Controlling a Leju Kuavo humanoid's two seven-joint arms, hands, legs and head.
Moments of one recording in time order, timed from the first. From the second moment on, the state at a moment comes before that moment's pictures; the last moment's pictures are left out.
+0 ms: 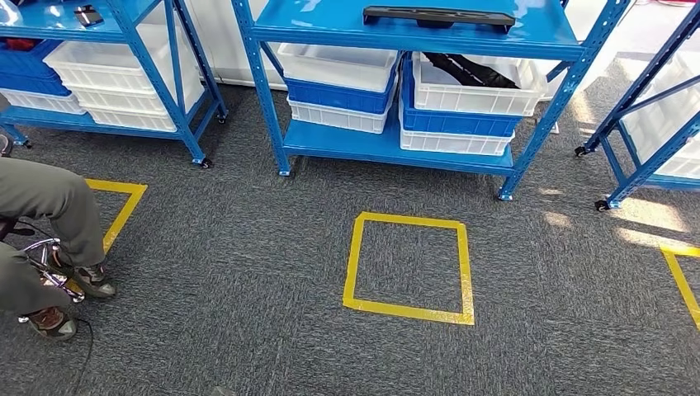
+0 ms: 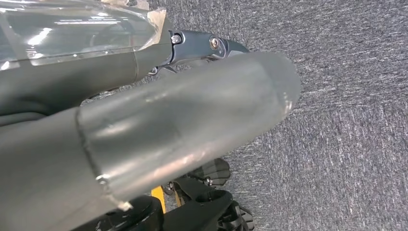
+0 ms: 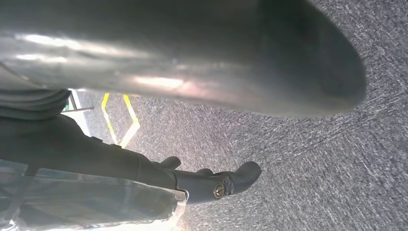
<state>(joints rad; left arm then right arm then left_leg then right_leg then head) -0.11 -0.16 0.64 -0.20 -0.84 0.13 -0.38 -0.10 0.04 -0.03 -0.19 1.14 -0.25 0.24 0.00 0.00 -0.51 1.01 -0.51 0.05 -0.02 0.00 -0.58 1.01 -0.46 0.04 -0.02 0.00</state>
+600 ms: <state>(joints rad) -0.11 -0.16 0.64 -0.20 -0.84 0.13 -0.39 -0.09 0.04 -0.03 -0.18 1.15 -0.25 0.24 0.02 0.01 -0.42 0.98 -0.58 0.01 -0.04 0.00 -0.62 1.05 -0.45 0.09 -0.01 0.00</state>
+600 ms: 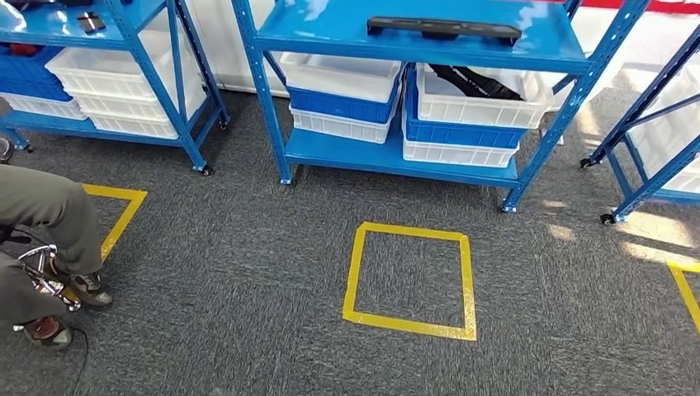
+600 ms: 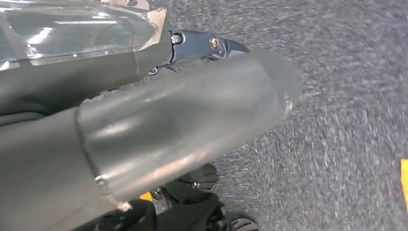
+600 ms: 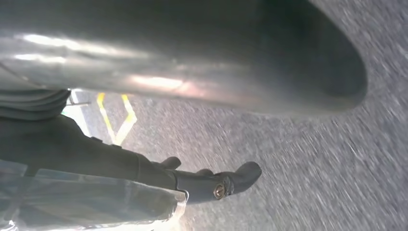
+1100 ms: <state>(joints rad) -0.12 -0.17 0.64 -0.20 -0.84 0.14 -0.38 -0.07 0.04 -0.03 -0.18 1.15 -0.26 0.25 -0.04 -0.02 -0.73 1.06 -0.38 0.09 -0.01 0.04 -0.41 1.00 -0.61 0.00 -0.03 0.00</state>
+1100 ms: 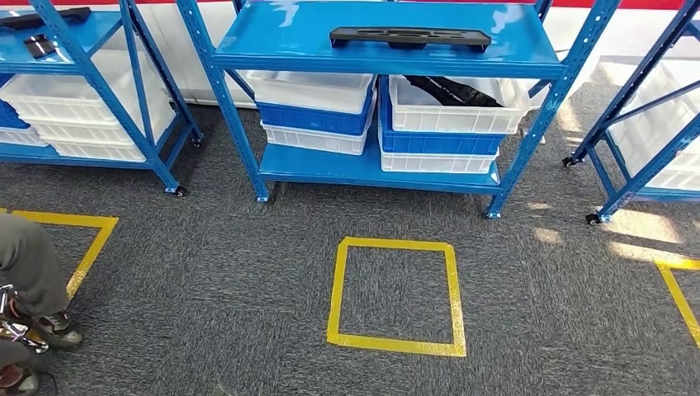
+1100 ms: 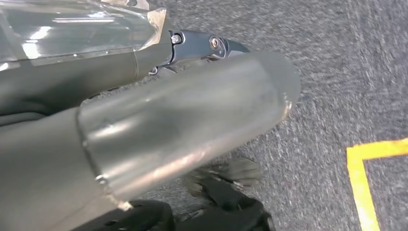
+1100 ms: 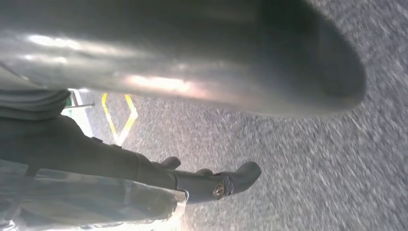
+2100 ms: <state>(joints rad) -0.14 -0.19 0.64 -0.20 -0.82 0.17 -0.37 -0.08 0.03 -0.05 -0.18 1.16 -0.26 0.25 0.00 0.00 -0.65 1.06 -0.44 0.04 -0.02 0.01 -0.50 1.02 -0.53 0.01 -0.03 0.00</state>
